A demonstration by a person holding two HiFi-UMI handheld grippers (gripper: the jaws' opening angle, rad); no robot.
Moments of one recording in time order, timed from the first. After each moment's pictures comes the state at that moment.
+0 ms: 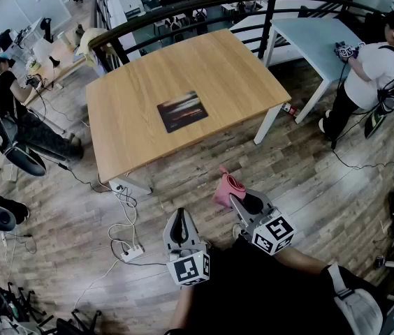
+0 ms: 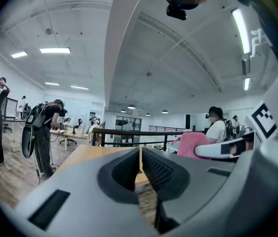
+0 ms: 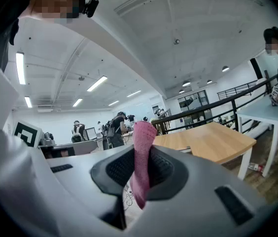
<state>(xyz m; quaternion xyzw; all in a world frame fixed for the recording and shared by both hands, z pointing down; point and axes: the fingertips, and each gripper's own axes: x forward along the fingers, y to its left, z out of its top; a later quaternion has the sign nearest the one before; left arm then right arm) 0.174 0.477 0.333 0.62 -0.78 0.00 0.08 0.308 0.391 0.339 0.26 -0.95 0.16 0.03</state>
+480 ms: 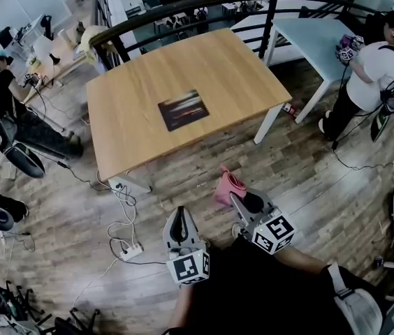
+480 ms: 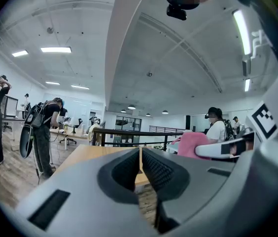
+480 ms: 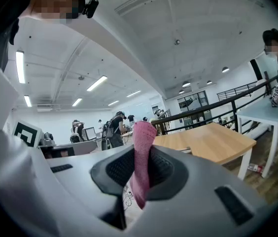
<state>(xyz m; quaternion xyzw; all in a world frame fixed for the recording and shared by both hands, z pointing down) 0.165 0.477 0.329 0.62 -0.78 -0.01 0.08 0.301 0.391 0.339 0.26 -0.95 0.16 0.03</state>
